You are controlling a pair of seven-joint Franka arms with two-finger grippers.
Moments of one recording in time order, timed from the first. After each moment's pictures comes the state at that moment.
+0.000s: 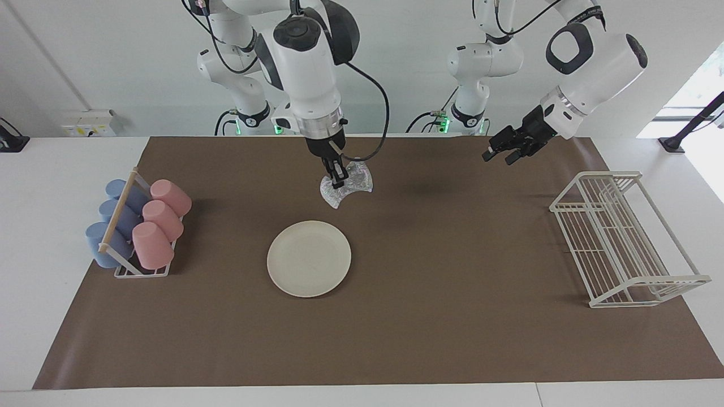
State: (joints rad) left arm -0.01 -0.26 -0.04 -2.17 -0.63 1.85 -0.07; right arm 0.51 0.24 0.00 -1.41 0.10 1.72 1.72
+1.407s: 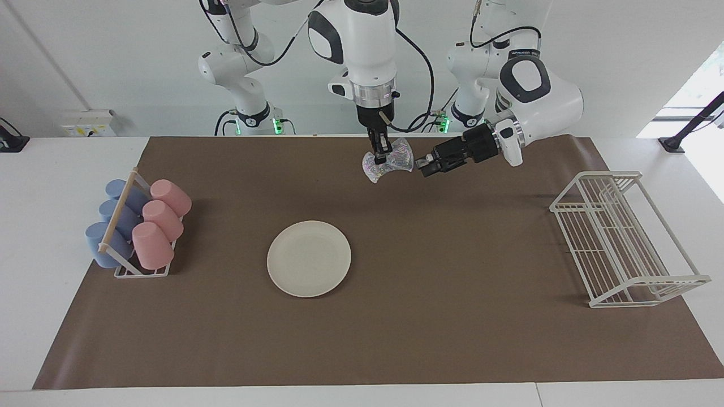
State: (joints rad) left arm -0.25 -0.10 -0.05 -2.13 -1.30 2.07 -0.06; right arm 0.66 0.25 0.00 -1.40 0.06 1.77 2.02
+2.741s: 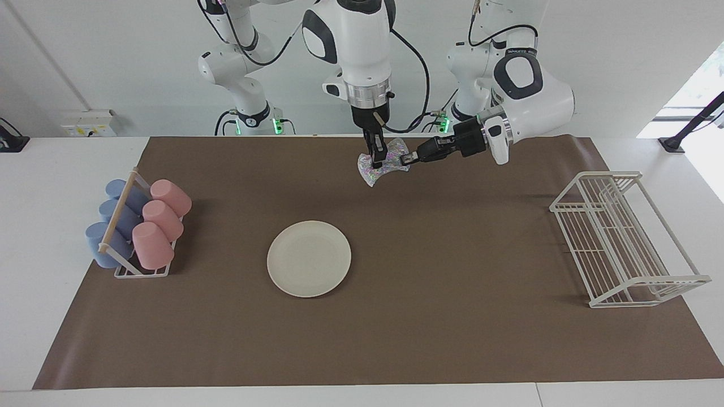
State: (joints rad) left arm -0.27 -0.10 -0.05 -2.12 -1.30 2.02 -0.16; right arm 0.65 0.24 -0.01 -1.40 0.06 1.77 1.98
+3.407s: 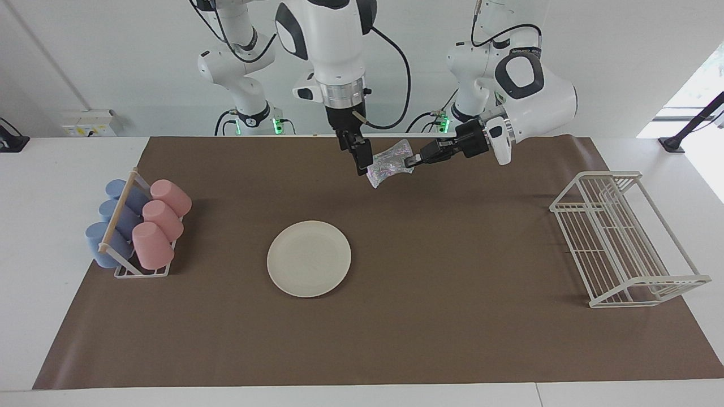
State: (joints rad) left arm -0.20 -0.10 -0.03 -2.11 -1.07 2.01 -0.24; right arm 0.42 0.16 -0.02 -1.41 0.06 1.62 1.26
